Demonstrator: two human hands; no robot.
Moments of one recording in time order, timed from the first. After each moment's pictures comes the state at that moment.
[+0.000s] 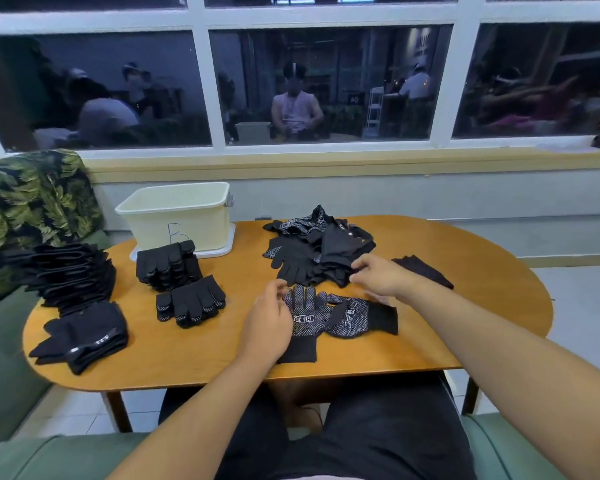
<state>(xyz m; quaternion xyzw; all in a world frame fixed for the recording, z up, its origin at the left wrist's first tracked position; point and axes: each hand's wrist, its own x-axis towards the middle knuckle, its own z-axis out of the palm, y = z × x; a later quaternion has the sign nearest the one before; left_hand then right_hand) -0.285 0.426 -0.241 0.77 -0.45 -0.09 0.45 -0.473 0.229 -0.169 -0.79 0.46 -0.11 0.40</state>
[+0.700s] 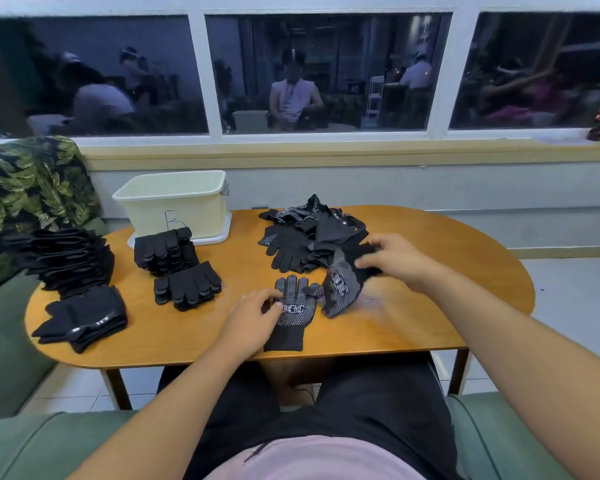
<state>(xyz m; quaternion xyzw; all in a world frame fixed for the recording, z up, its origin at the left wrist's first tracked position) -0.272 0.460 -0.242 0.78 -0.51 -0.11 0.35 -0.517 0.264 -0.131 -0.77 0.39 -0.21 0.46</state>
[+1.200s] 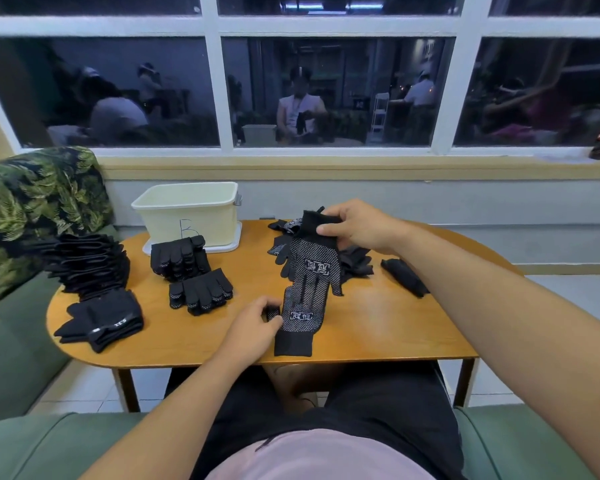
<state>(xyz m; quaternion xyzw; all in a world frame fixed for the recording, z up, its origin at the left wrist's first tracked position) -0.266 0.477 -0.239 0.76 -0.48 -0.16 0.41 -0.446 0.286 -0.049 -0.84 0.24 -0.15 0.46</state>
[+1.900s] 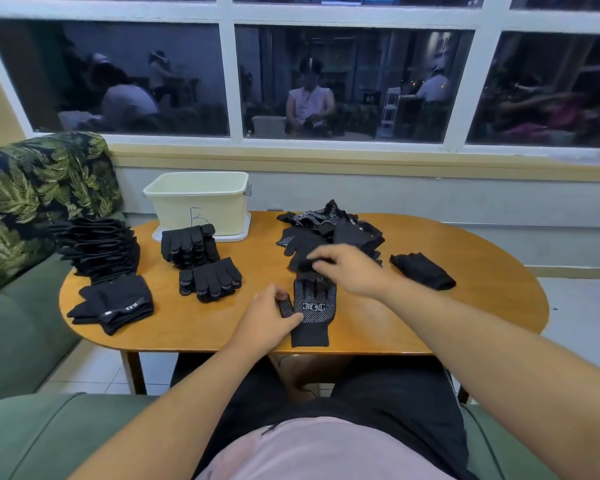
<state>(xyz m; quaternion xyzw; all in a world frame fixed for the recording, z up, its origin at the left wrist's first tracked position) -0.273 0.475 -0.241 0.79 -0.47 -0.10 0.37 -0.431 0.320 -0.137 -0.92 0.25 -0.17 0.26</state>
